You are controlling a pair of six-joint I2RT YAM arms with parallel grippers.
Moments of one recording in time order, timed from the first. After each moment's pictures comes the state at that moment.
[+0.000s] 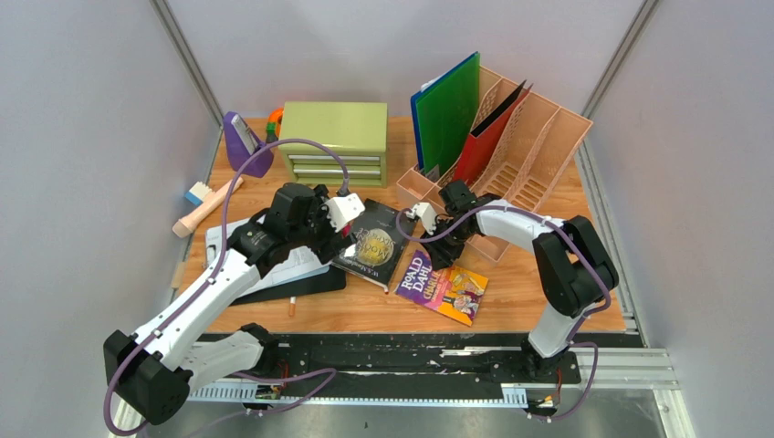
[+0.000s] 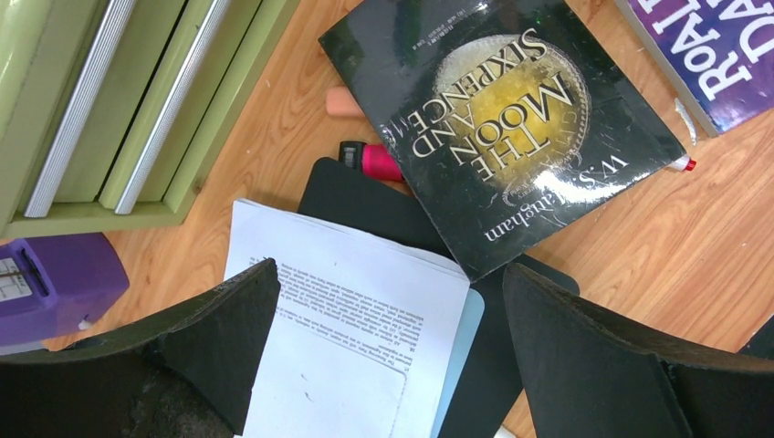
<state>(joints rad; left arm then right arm) -0.55 1.03 0.92 -0.58 0.10 0.52 0.51 1.72 1.03 -0.59 -0.45 -0.52</state>
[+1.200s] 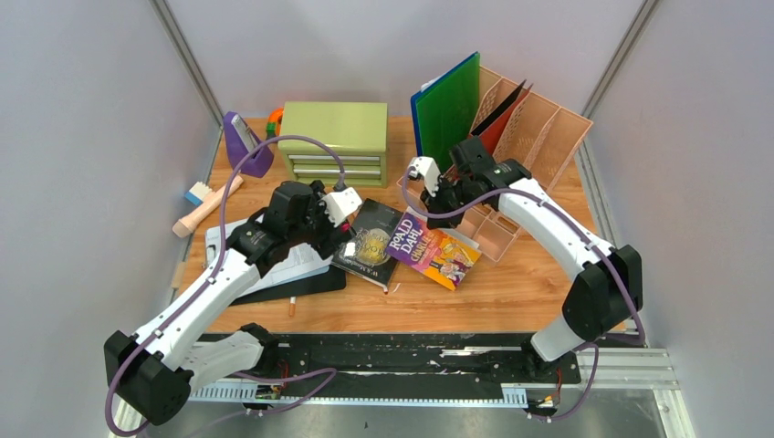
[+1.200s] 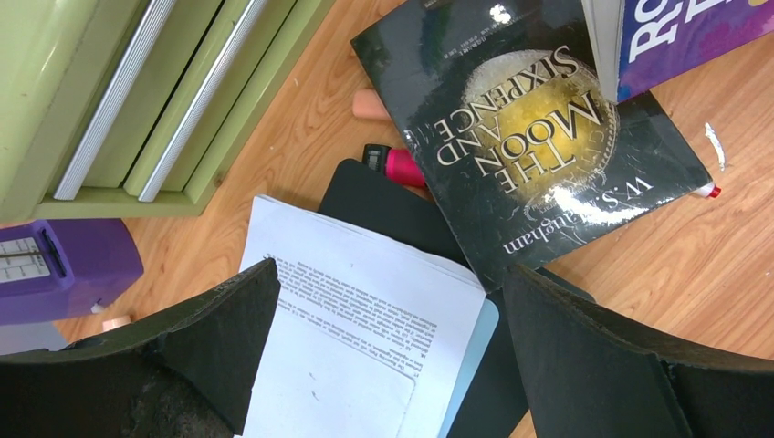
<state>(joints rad) -0.54 1.03 0.91 -0.54 0.07 0.50 0.52 1.55 1.39 -0.87 -0.49 -0.51</state>
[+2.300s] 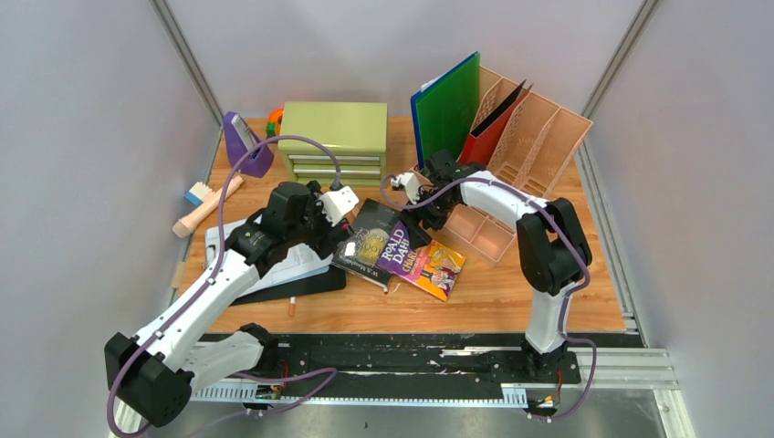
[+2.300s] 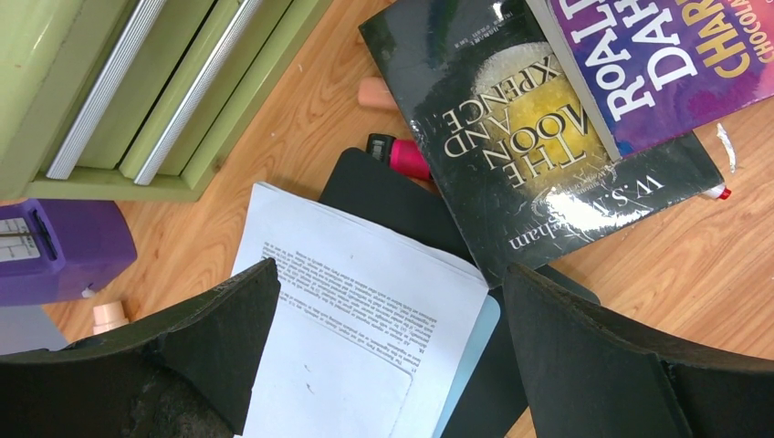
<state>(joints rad) -0.51 1.02 0.89 -0.53 0.07 0.48 0.52 1.91 1.43 -0.74 -0.52 -0.45</state>
